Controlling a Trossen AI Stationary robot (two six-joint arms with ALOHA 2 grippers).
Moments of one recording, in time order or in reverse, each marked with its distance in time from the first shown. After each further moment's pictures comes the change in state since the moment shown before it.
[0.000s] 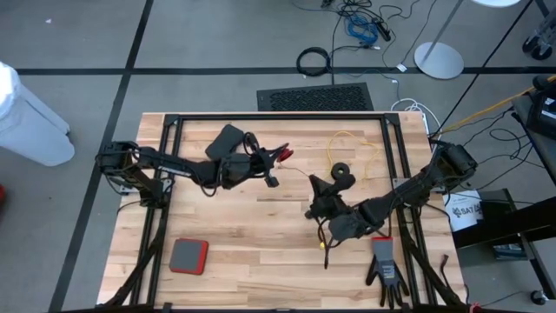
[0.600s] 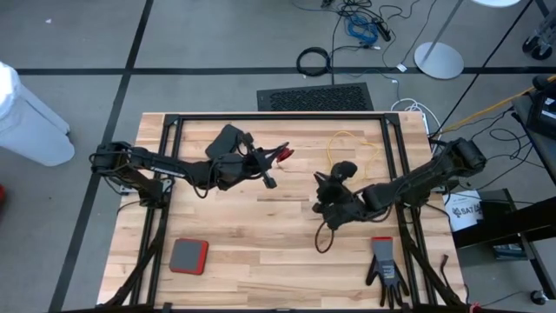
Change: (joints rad) left arm -0.028 -0.068 0.000 0.018 0.001 0.029; right arm -0.113 -0.129 -0.001 -0.660 -0.361 0.691
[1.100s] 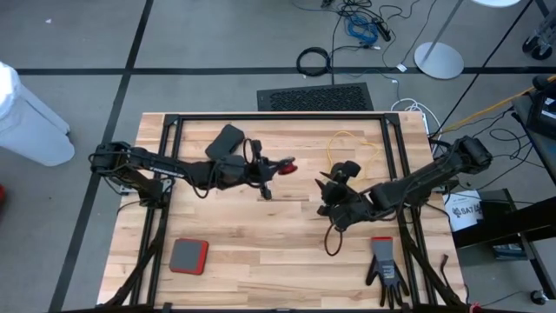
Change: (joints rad) left arm -0.006 -0.003 0.000 -0.088 0.262 0.106; right arm 0.041 -0.073 0.000 0.027 -0.029 -0.087
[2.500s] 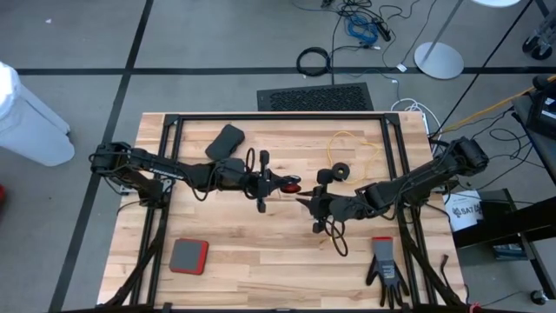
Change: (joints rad) left arm -0.026 0.003 0.000 0.015 0.244 0.123; right arm -0.043 0.051 -0.001 0.373 -0.421 -0.394
